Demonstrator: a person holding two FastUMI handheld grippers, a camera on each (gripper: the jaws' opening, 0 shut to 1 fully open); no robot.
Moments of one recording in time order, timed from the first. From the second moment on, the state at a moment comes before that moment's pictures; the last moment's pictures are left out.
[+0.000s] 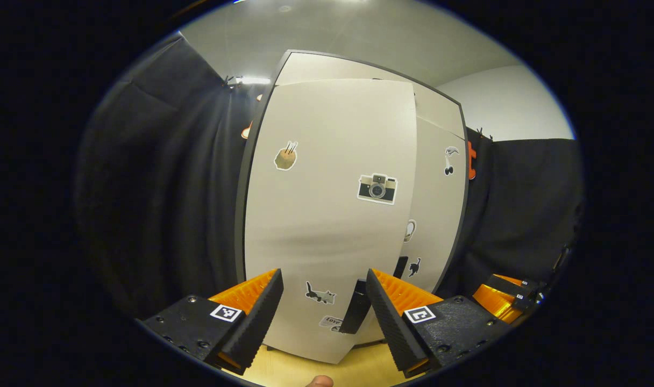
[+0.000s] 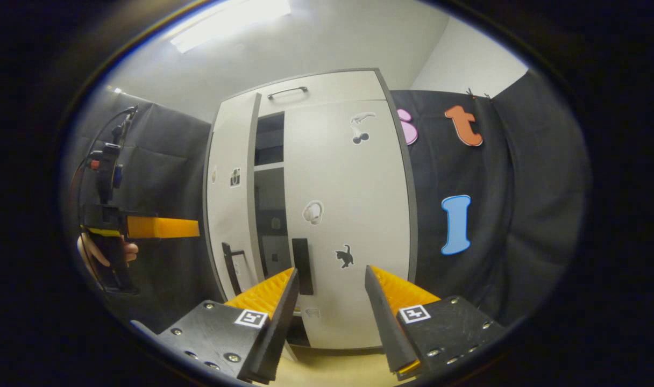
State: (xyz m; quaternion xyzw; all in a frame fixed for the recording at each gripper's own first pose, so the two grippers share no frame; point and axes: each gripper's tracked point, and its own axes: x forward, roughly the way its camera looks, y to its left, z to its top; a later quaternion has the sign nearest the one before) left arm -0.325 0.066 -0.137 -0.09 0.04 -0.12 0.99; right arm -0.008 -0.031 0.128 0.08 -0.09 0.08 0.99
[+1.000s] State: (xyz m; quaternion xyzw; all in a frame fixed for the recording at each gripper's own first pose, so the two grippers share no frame) left arm -0.324 0.065 -0.136 -0.09 0.05 -0.13 0.99; right arm -0.006 -0.032 0.130 0.08 -0.10 0.08 0.99
